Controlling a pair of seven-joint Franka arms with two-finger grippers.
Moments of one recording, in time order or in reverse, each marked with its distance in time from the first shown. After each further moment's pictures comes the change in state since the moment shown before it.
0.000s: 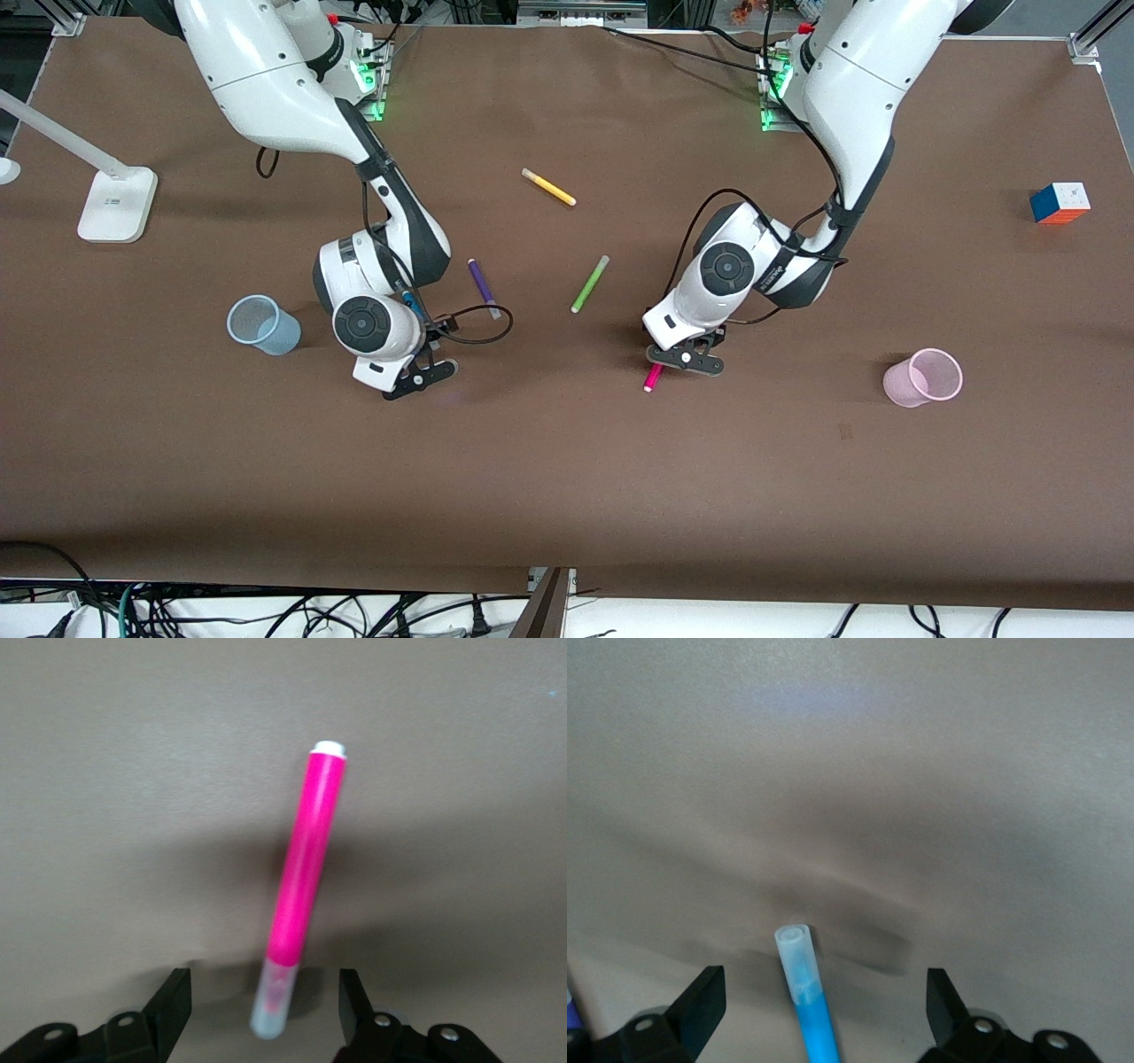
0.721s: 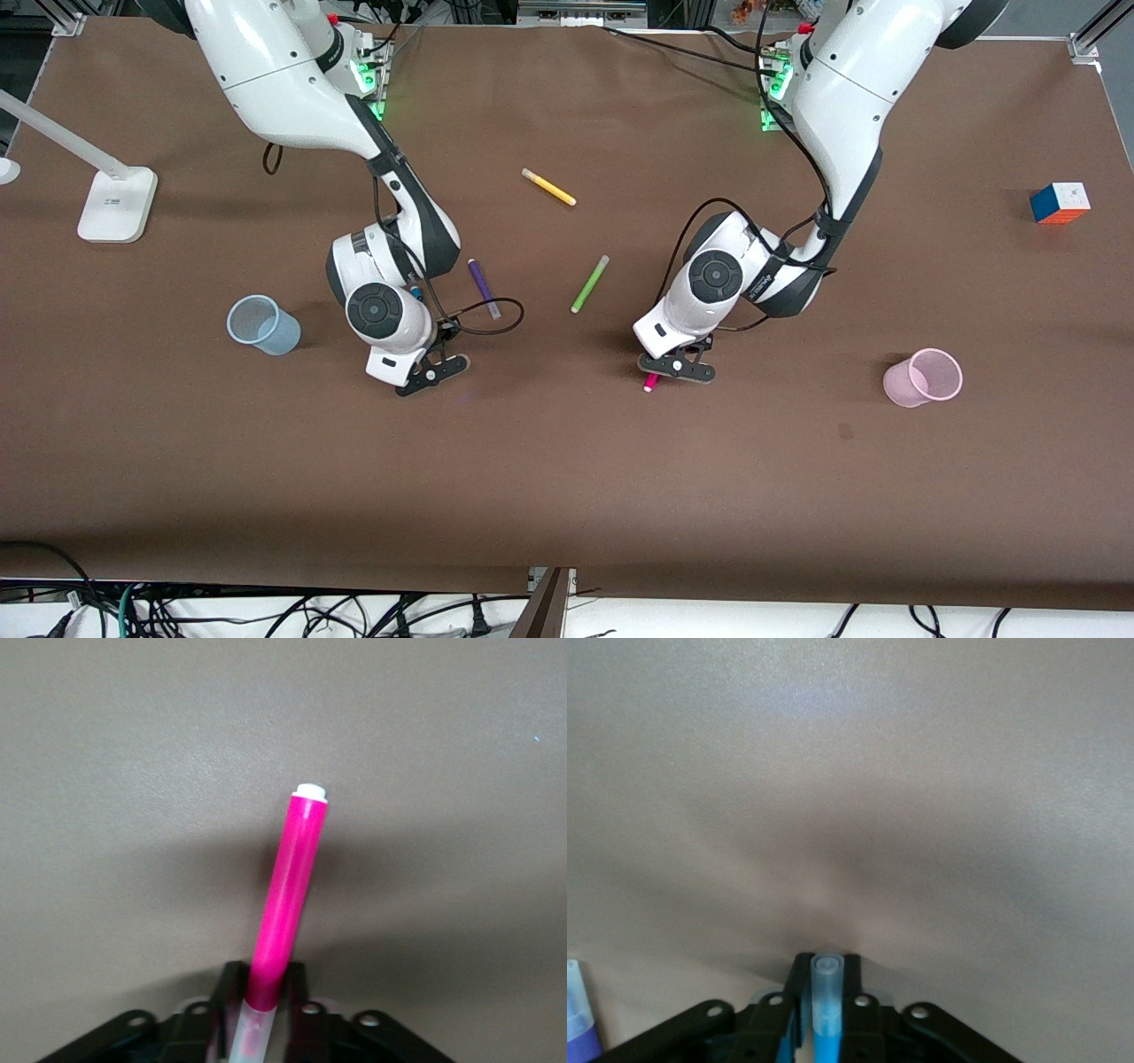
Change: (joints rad) left arm -0.012 0.039 0.009 0.059 0.018 -0.003 -0.017; right arm 0.023 -0.016 0.001 -0.047 0.001 0.100 -0.002
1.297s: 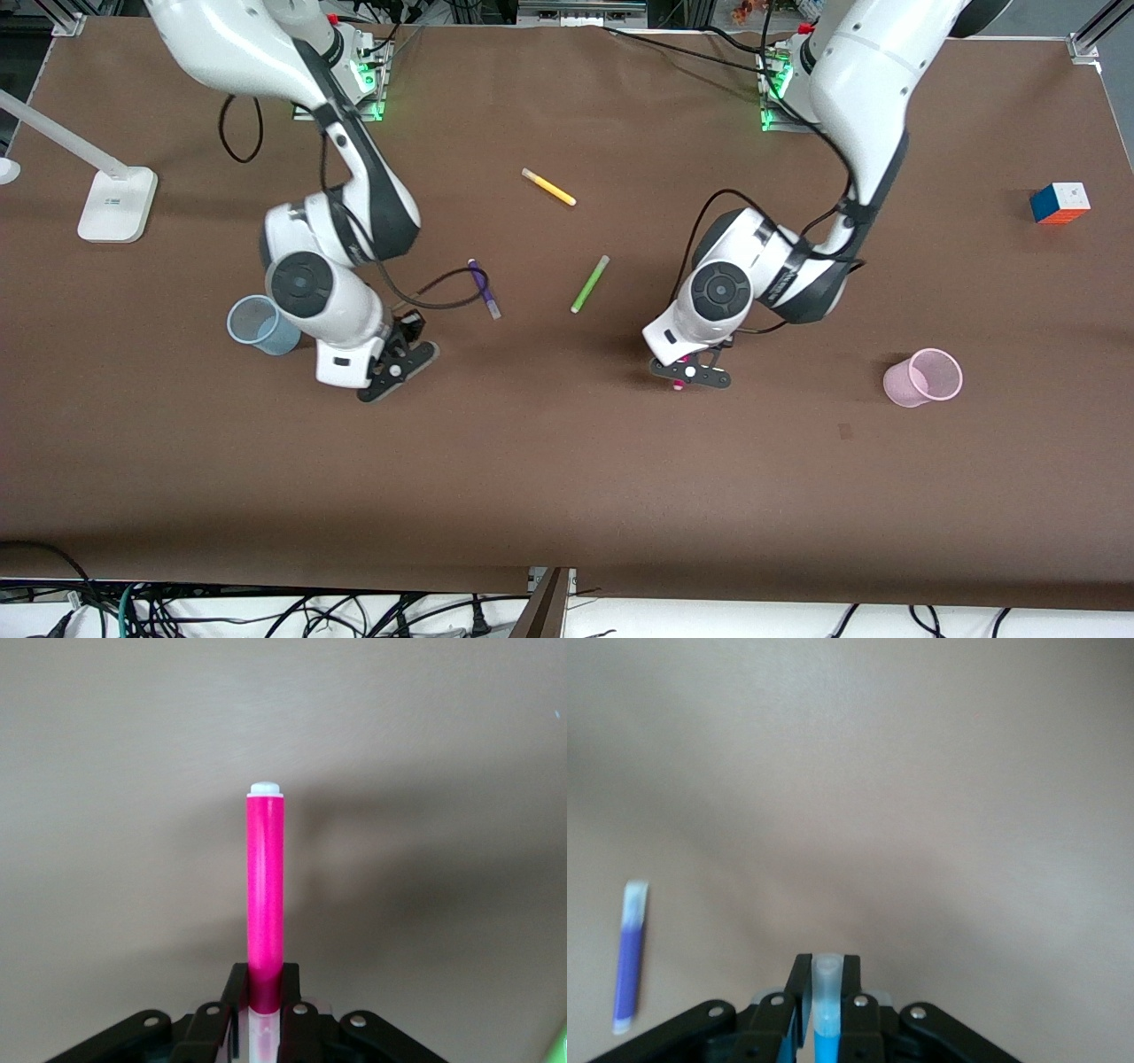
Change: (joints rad) left arm 0.028 -0.076 -0.006 0.198 -0.010 -0.488 0.114; right arm -0.052 -0.207 -0.024 0.048 0.011 -0.155 -0.353
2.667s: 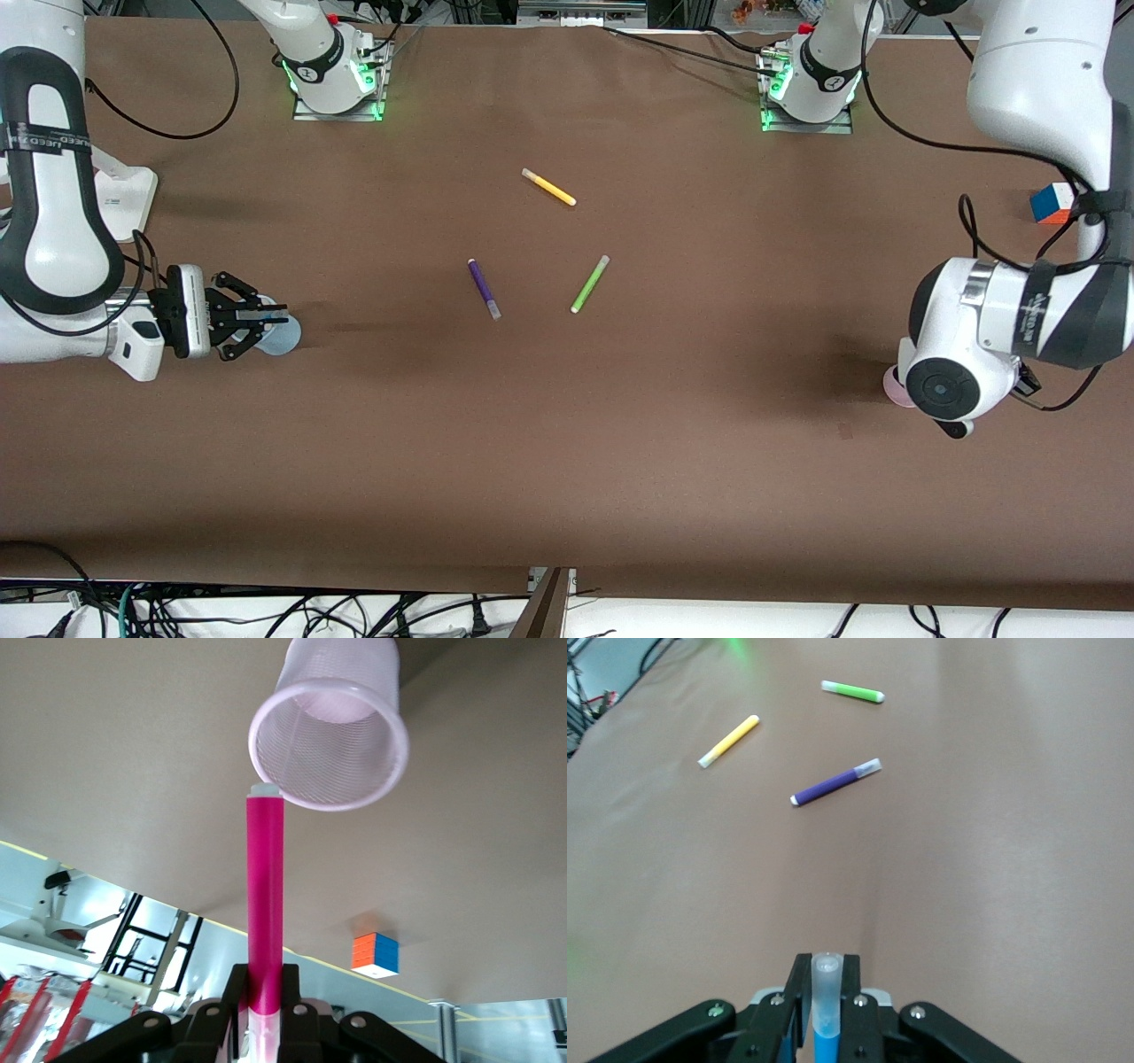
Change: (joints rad) left arm 0.318 0.078 0.042 0.223 0.717 -0.495 0.955; right arm -0.490 0.001 -0.011 0.000 0.550 -0.456 -1.583
